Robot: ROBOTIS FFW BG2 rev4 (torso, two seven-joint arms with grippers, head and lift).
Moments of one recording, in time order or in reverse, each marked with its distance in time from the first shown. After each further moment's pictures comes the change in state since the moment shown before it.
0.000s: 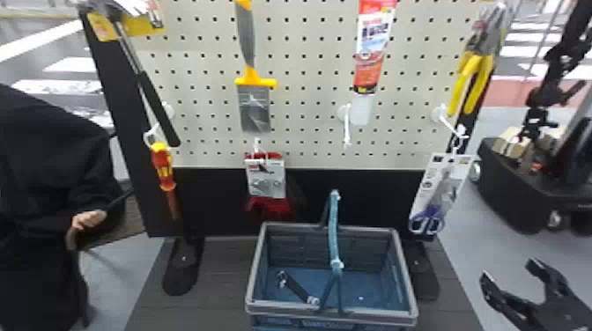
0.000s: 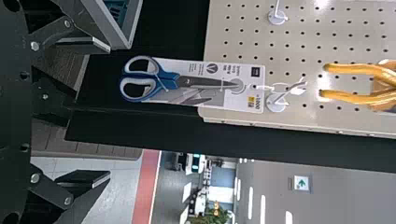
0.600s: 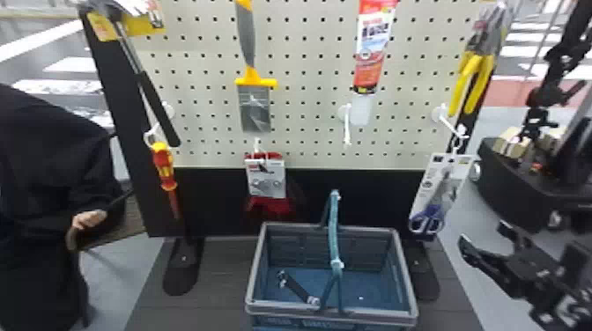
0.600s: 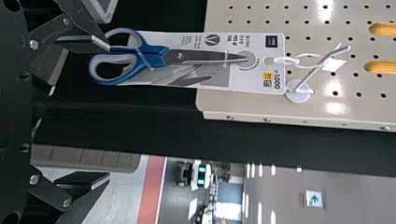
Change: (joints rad) left arm -0.019 0.001 -0.006 0.012 0.002 0.000 0.000; right arm -0.265 -0.083 0.071 0.242 0.008 0.062 0.041
